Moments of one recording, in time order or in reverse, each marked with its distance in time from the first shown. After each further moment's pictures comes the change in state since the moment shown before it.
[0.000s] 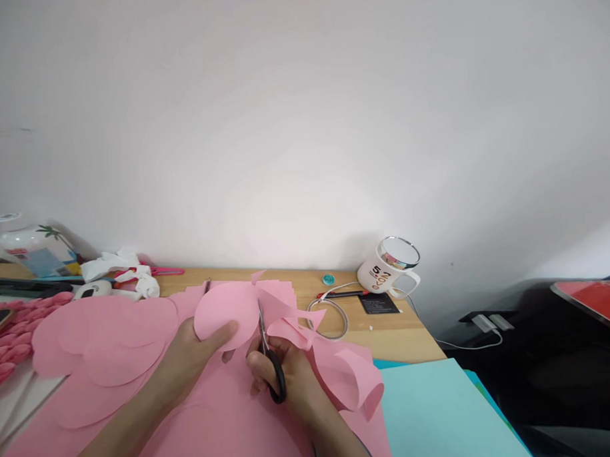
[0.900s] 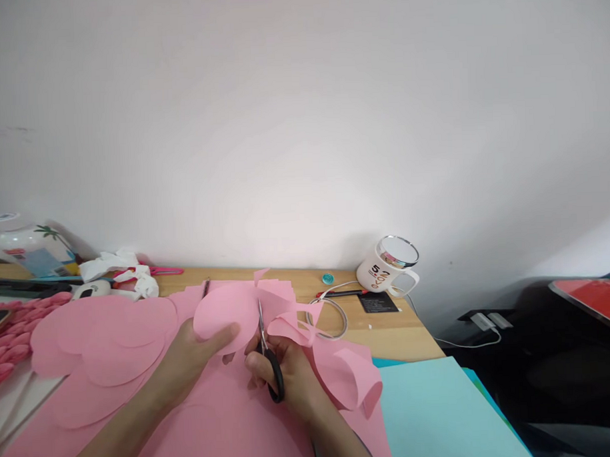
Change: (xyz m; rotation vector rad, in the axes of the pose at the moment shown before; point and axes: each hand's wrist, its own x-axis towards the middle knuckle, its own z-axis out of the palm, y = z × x) left_hand 0.000 -0.005 0.000 -0.017 -0.017 -0.025; right_hand 0.001 0.003 -0.006 -0.077 -0.062 -0.090
